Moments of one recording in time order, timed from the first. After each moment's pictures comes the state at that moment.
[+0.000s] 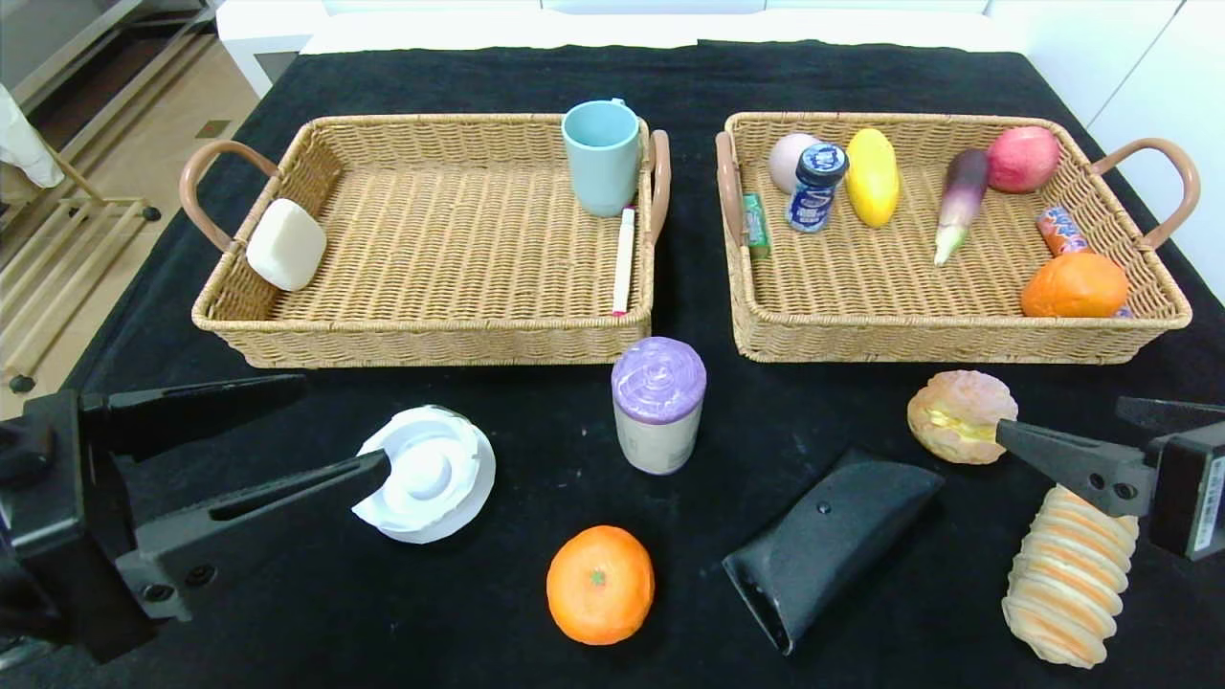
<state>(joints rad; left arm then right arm) -0.36 1.00 -0.66 -0.26 -0.34 0.00 0.54 1.16 -0.85 0.07 -0.29 0.17</state>
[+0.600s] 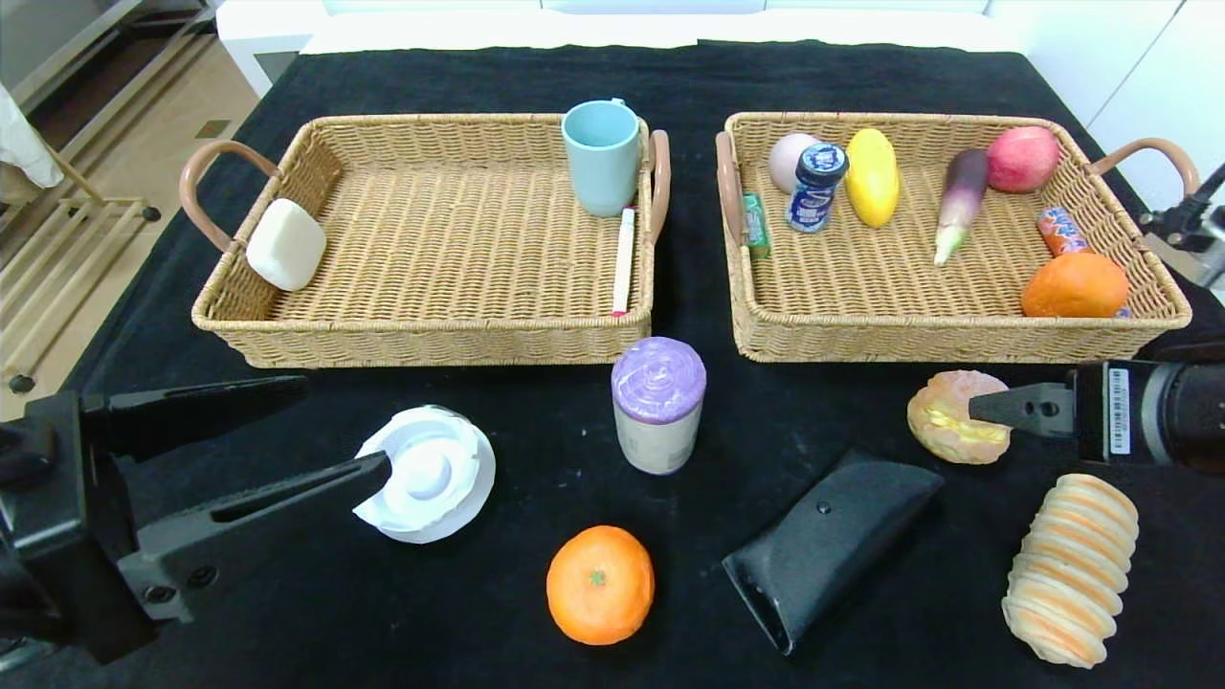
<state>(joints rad) -0.36 1.00 -0.66 -0.26 -0.34 0.01 0.46 1.39 -1.20 0.47 -0.30 0.40</state>
